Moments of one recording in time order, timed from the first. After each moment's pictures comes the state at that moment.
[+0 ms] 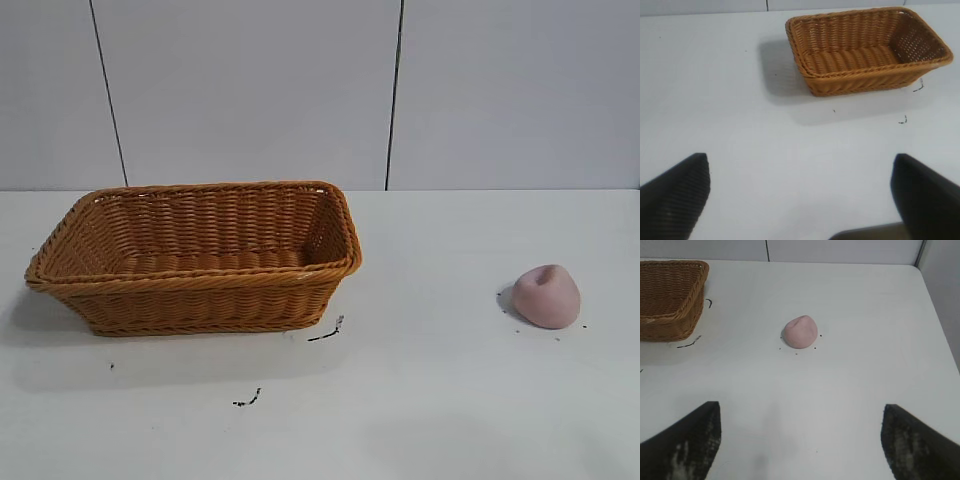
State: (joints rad) left arm 0.01 -0.01 -0.51 -0.14 1.05 0.12; right arm 0.04 0.63 -0.81 -0.02 0.93 0.03
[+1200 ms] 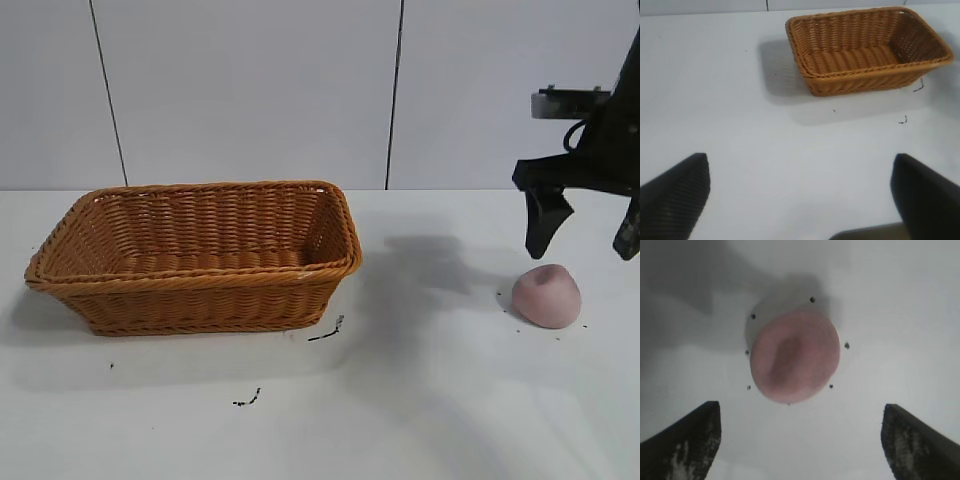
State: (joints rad) left arm 0.01 -0.01 -0.51 -0.14 1.05 0.12; right arm 0.04 2.06 -1.32 0.02 0.70 0.03
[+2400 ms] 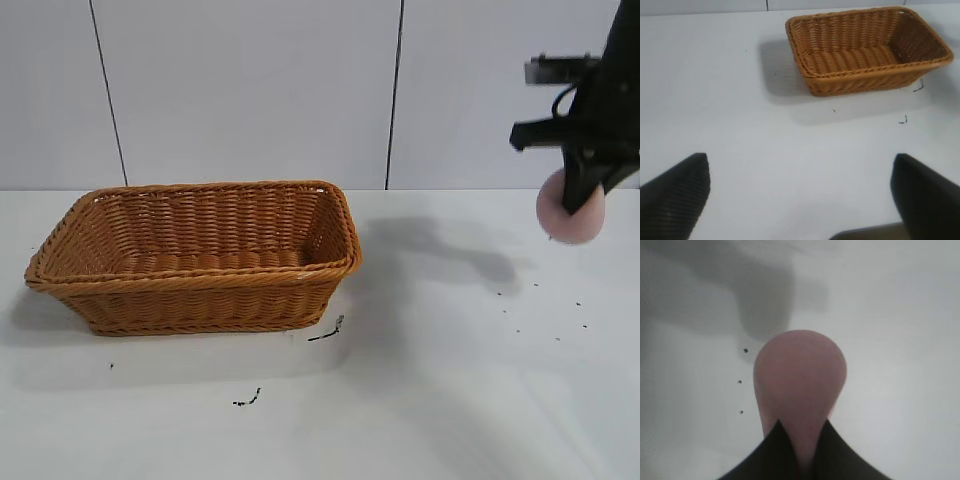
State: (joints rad) left arm 0.01 -0.01 -0.51 -0.14 1.05 0.12; right arm 0.10 1.95 -1.87 -0.05 1.17 0.01
